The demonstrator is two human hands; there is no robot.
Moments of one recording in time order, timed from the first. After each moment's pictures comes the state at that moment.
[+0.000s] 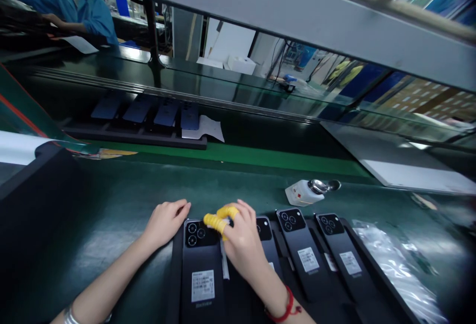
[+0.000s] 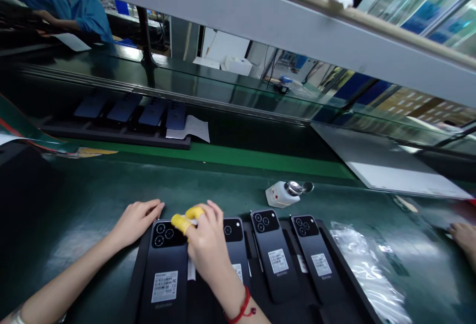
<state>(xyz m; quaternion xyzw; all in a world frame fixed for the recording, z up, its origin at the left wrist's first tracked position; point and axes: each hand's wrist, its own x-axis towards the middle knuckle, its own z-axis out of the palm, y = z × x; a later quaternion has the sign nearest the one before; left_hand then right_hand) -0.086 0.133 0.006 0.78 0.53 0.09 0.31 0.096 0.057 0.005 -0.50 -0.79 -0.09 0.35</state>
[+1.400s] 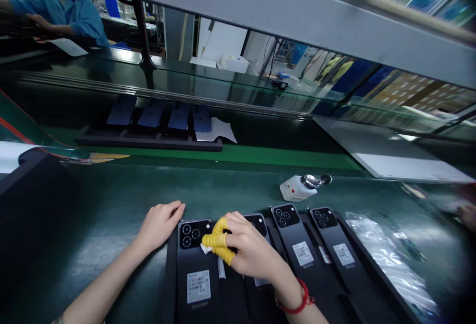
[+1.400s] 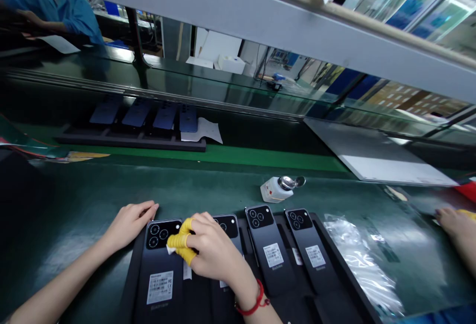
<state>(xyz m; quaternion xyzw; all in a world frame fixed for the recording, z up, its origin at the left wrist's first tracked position) -0.086 0.134 0.009 0.78 0.54 0.09 0.31 0.121 0.051 0.026 -0.43 -0.86 0.16 0.25</state>
